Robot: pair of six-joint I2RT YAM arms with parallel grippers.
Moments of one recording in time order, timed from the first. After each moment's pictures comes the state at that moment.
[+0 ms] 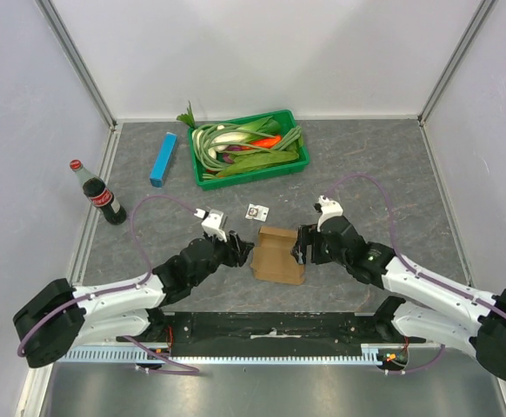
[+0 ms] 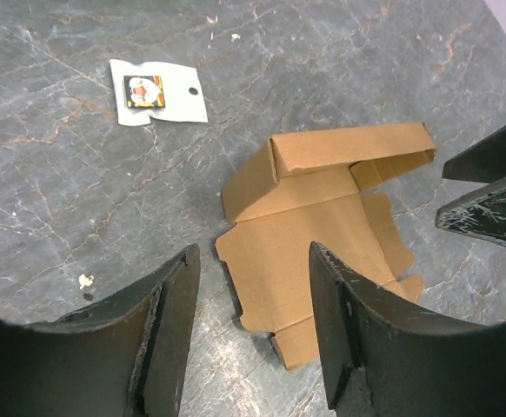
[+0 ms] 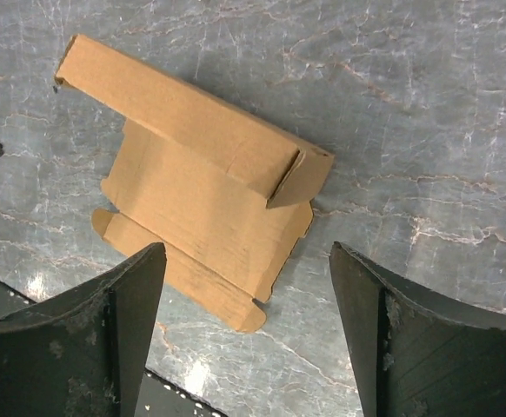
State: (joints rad) left arm -0.94 1.00 0.25 0.46 -0.29 -0.51; right arm 0.80 1.00 0.54 -0.24 0.14 0.57
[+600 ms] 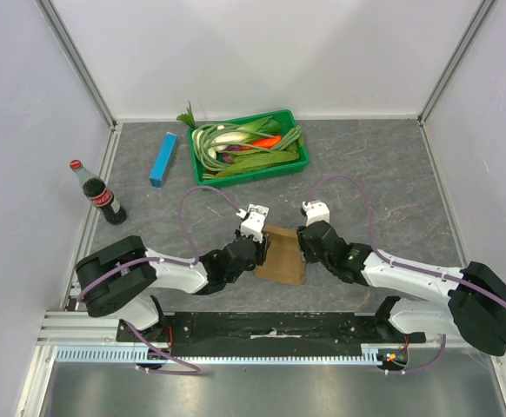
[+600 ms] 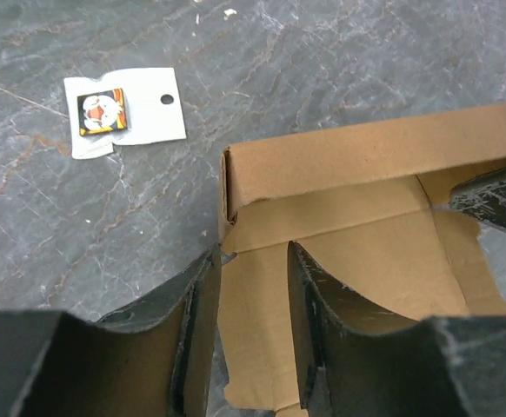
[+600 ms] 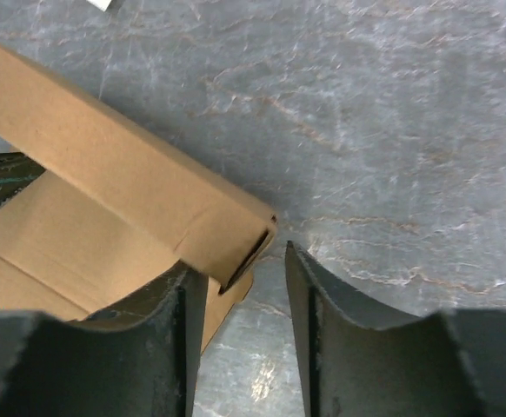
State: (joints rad) left arm -1.07 1.52 0.45 0.62 -0.46 -0.35; right arm 0.87 1.19 0.52 -0.11 0.37 0.43
